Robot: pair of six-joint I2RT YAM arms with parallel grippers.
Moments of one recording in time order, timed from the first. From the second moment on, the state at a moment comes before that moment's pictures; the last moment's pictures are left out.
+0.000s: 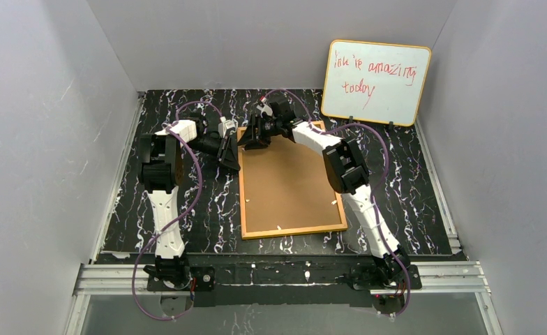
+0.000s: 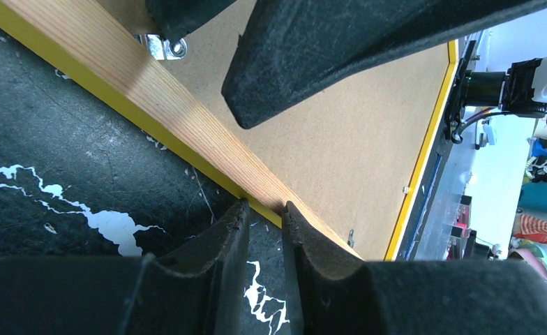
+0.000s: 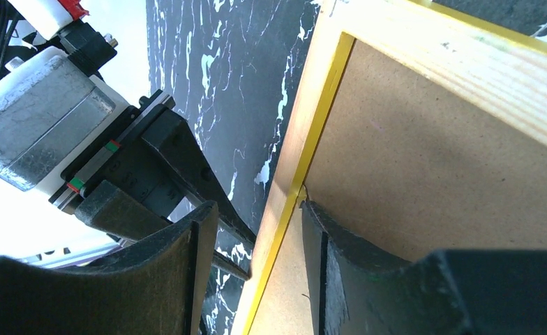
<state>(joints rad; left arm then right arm) -0.06 2.27 1.60 -0.90 0.98 0.46 0.59 2.62 2.17 -0.19 -0.78 0.77</state>
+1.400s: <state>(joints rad) -0.06 2.25 1.60 -0.98 0.95 0.52 0.58 2.68 2.29 -0.19 -0.89 0.72</state>
